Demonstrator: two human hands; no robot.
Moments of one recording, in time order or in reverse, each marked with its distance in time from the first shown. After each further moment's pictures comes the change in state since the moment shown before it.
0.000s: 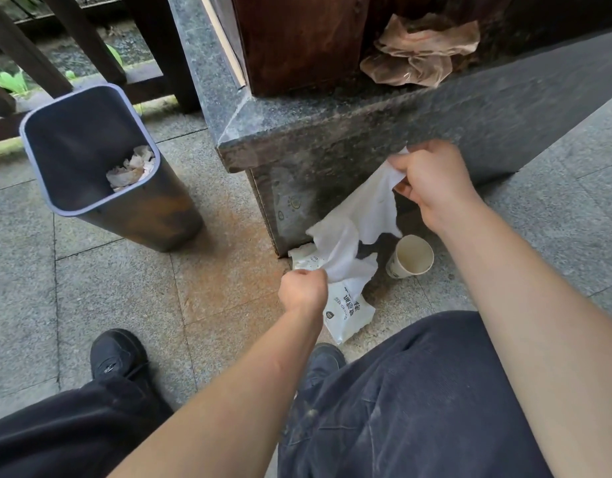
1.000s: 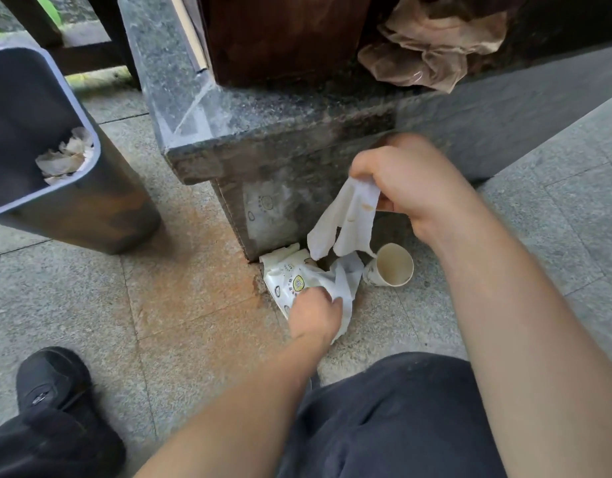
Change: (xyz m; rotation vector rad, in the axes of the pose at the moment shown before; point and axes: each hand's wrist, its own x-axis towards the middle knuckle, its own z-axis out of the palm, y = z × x) left_hand 0.050 -0.050 0.071 0.768 -0.217 0.396; right_hand -0.004 -0.034 0.022 -0.330 -0.183 -0.003
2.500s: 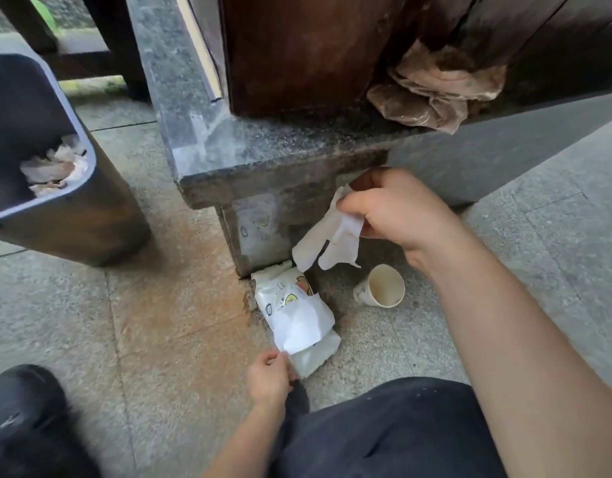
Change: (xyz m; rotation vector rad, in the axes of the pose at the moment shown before) left_hand -0.023 -0.088 0.032 -0.953 0.082 -0.501; right_hand 0.010 0.005 0.011 -0.074 -0.060 -0.008
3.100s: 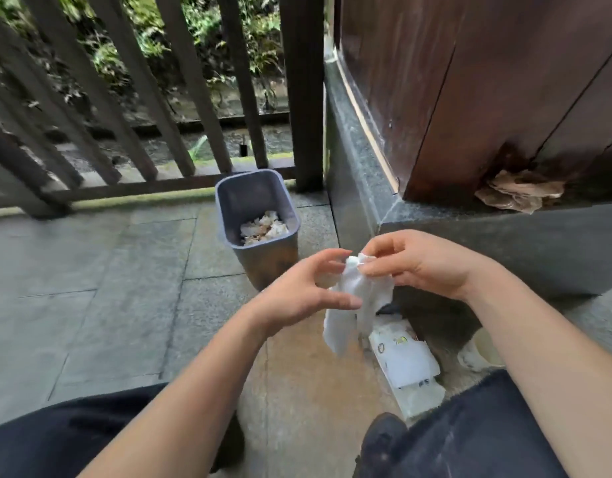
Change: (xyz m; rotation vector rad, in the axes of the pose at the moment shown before) left_hand -0.213 0.232 -0.233 0.462 -0.454 0.845; right_hand -0.125 -0.089 0.063 0.077 -0.809 -0.299
